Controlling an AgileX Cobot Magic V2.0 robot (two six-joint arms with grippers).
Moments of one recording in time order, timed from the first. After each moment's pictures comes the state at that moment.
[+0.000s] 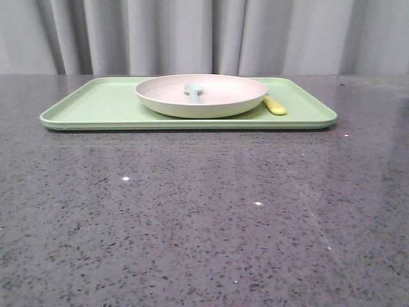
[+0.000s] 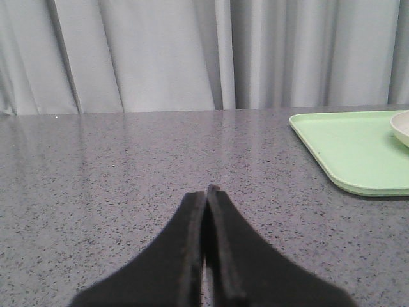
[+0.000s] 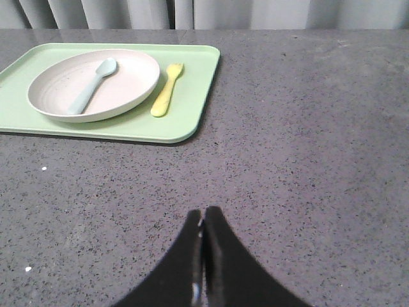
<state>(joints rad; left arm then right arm) 0.06 0.00 0.00 -0.06 0.06 0.03 0.28 0.19 -0.53 -0.03 0.72 0.19</state>
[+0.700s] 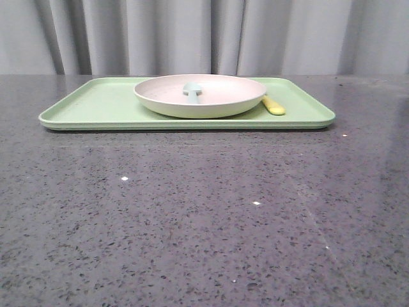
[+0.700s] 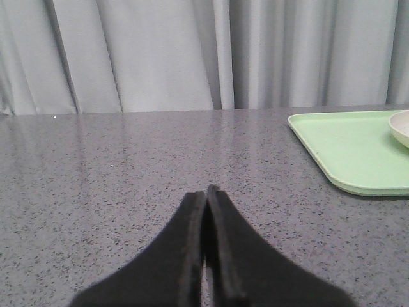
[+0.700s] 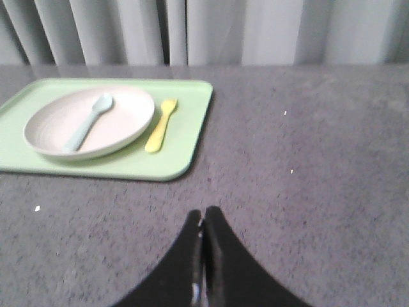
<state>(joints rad) 0.06 0.00 0.00 -0.06 0.06 0.03 0.24 0.19 -0.51 -0.04 0.60 0.19</state>
